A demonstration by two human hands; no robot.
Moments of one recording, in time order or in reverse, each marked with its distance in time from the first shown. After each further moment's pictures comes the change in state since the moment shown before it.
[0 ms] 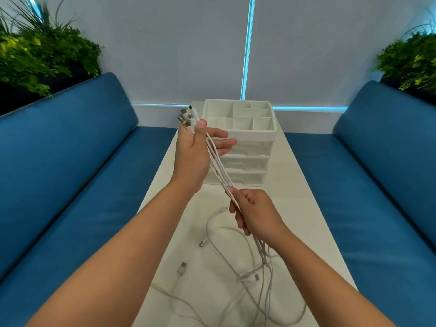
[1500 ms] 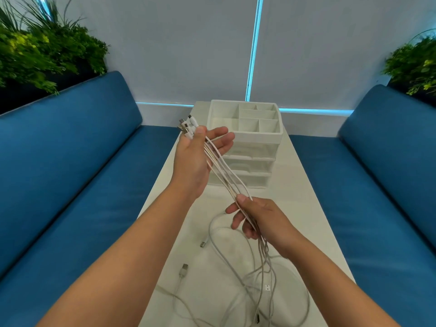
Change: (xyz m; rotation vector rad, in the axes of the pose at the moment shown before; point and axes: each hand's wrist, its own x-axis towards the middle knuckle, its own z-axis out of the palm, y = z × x) left_hand 0.002 -0.002 -0.011 -0.353 0.022 -0.140; right_hand 0.000 0.012 -0.010 0.175 -0.165 0.046
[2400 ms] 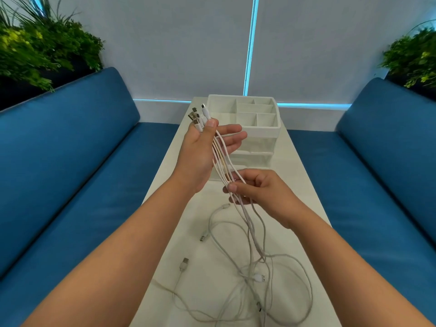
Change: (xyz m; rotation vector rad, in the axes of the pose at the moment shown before) left_hand -0.007 0.000 0.005 0.276 -0.179 0.002; right_hand 0.010 -0.031 -0.010 -0.020 -0.033 -0.193
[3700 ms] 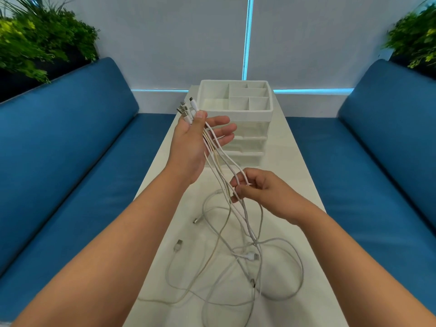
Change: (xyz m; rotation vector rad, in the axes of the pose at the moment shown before) left_hand -0.019 -0.009 0.019 -0.087 0.132 -0.043; right_hand -0.033 0.026 -0.024 -0.205 -0.099 0.033
